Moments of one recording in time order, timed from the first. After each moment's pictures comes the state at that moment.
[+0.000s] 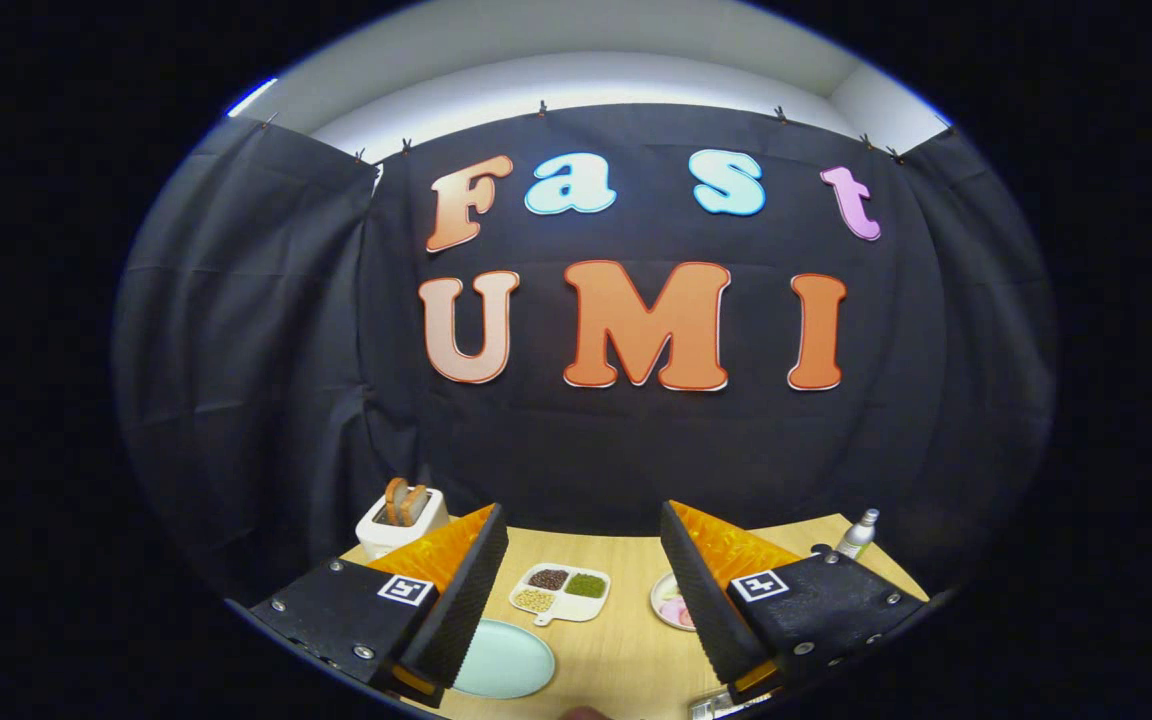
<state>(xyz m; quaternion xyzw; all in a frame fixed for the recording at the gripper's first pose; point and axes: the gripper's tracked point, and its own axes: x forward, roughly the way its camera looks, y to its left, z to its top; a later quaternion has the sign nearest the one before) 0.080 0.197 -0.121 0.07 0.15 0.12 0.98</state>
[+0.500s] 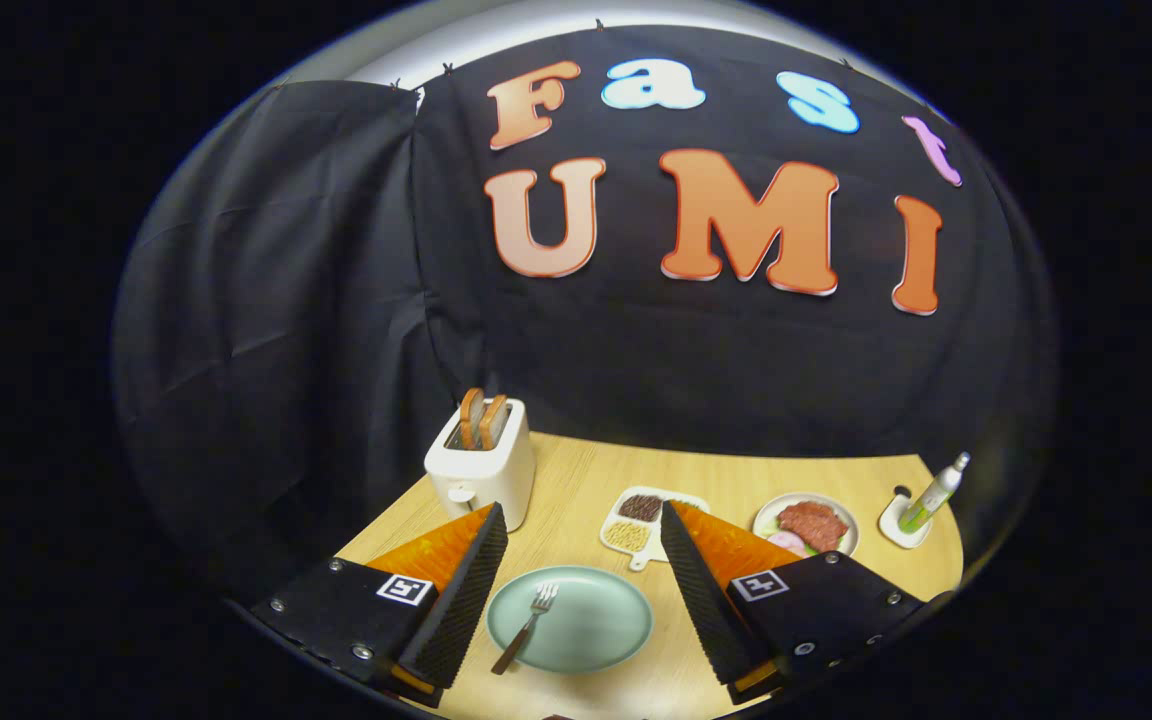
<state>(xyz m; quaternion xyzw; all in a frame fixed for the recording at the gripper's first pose) 0.057 0.320 -0.211 0.06 0.33 0.21 0.92</state>
